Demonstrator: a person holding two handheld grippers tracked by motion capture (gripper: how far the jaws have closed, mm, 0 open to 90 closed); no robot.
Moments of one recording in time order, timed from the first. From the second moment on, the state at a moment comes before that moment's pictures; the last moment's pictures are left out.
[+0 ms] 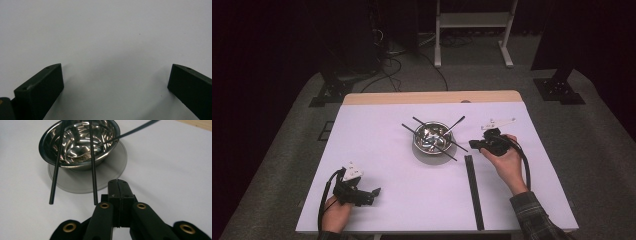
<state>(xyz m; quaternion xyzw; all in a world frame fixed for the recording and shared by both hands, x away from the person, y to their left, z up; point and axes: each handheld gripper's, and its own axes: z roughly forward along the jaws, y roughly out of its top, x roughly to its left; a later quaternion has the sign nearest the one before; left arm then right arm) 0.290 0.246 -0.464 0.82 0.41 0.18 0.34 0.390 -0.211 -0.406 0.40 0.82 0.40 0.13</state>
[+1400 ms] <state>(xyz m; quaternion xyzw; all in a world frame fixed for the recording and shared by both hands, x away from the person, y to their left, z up) 0.290 0.247 -0.464 0.83 0.41 0.18 0.34 0.370 -0.184 -0.416 0.33 0.86 0.38 0.10</state>
